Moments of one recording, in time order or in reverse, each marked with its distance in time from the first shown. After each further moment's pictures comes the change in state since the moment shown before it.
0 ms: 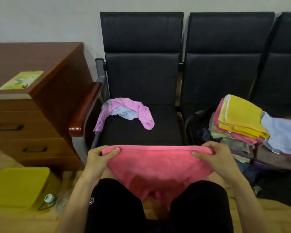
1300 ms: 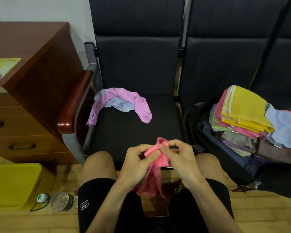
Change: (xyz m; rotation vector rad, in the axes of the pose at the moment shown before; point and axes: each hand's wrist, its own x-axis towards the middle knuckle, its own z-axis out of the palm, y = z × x) left_hand -0.019 0.003 0.092 0.059 -0.385 0.160; right_hand -0.006 -0.052 0.105 0.332 -0.065 0.242
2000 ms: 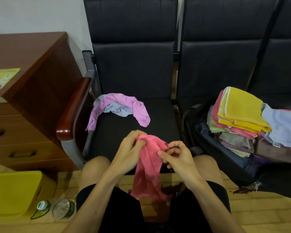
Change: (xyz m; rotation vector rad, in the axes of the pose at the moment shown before) left_hand 0.036 0.016 -0.017 0.324 -0.007 0.125; right_hand 0.020 0.027 -0.019 0.014 -0.018 0.052
